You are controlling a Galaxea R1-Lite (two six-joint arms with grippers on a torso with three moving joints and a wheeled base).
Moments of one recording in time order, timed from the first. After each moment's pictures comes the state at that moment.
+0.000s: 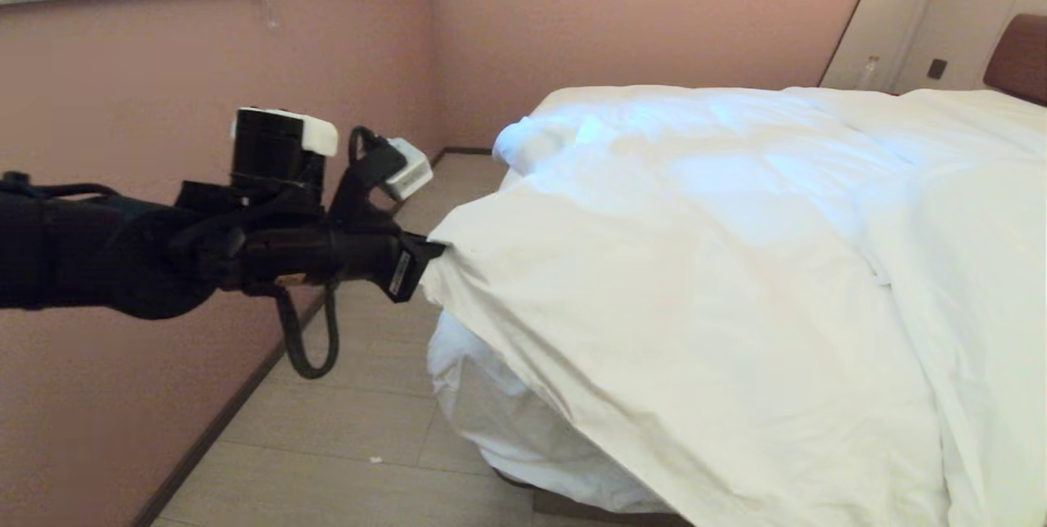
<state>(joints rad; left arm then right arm) -0.34 1.73 -1.16 -0.16 -0.24 0.40 0.01 0.00 0.00 0.00 0.00 0.00</state>
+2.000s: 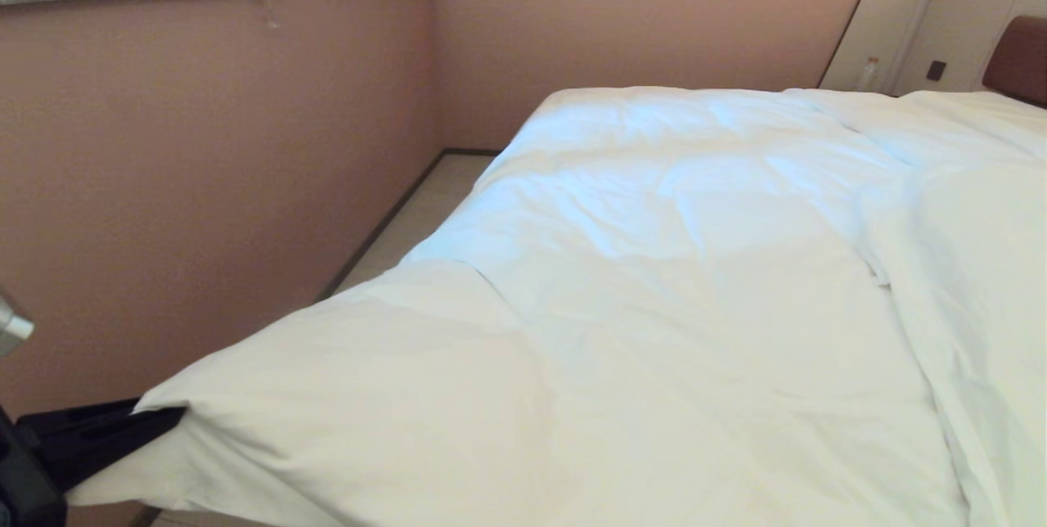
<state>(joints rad) -0.25 0.88 -0.70 0.25 -0.12 0.31 0.01 0.00 0.00 0.00 0.00 0.00</state>
